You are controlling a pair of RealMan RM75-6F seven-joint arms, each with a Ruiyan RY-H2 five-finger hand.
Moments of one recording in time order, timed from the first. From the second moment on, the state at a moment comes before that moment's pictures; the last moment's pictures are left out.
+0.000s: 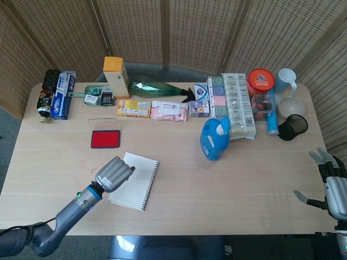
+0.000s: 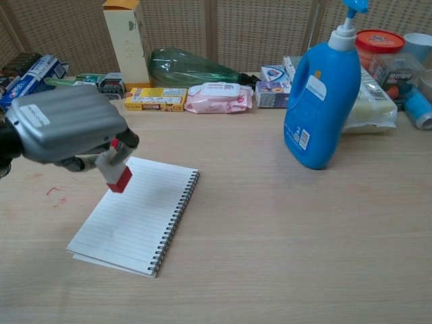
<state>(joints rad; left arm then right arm) -0.72 -1.43 0.09 -1.67 1.44 1.10 0.77 0.06 -0.97 0.09 -1.75 -1.47 1.47 0.13</state>
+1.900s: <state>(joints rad) -0.61 -1.61 0.14 -1.51 1.66 0.98 0.82 0.06 -0.96 0.09 -1.75 -1.47 1.48 0.16</state>
